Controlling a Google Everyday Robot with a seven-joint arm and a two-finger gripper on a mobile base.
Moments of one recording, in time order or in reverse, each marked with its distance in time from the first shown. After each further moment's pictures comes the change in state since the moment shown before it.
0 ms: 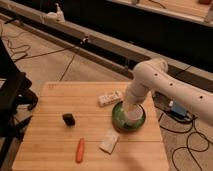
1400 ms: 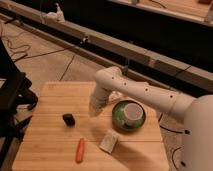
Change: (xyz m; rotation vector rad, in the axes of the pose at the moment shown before) arm -0.133 -0.042 0.113 -0.126 -0.194 -0.211
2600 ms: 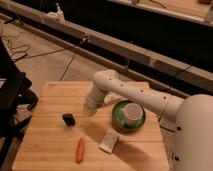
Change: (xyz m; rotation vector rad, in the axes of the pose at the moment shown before) arm -0.018 -0.014 0.022 0.010 -0.088 -0.032
